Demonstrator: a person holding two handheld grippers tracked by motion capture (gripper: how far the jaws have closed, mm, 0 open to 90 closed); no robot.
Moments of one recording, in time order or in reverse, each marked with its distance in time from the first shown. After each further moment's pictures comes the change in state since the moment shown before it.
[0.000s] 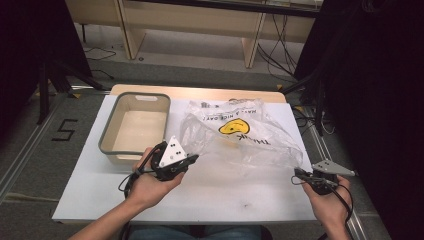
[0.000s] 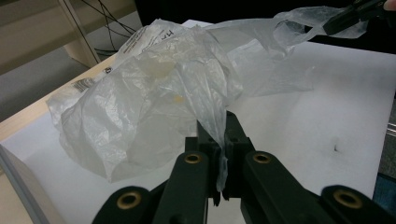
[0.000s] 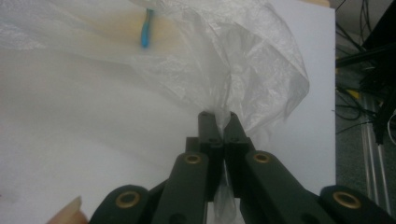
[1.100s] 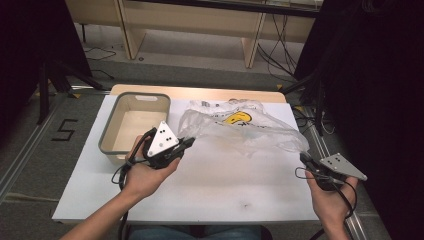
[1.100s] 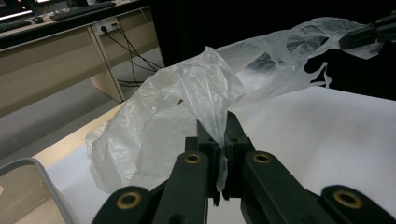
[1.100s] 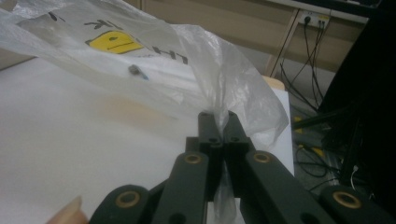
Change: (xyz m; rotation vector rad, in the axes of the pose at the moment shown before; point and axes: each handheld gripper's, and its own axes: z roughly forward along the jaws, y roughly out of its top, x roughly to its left) left arm 0.020 0.022 -0.017 -0.141 0.080 -0.018; right arm 0.010 0.027 -0.021 -0.265 -0.099 -0.038
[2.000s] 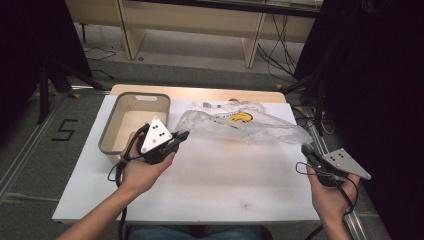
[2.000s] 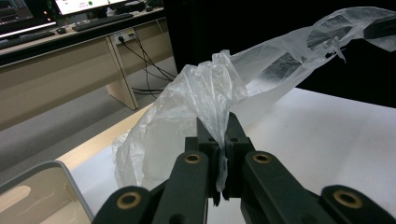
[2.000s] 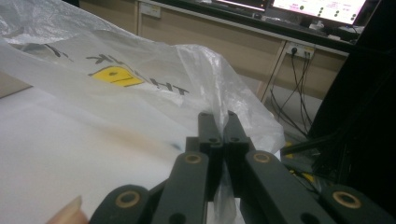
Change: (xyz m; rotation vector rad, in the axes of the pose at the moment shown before) left arm 0.012 -0.002 -0.002 -0.040 0.047 0.003; right arm 0.004 0.019 -0.004 -0.097 -0.030 -0.027
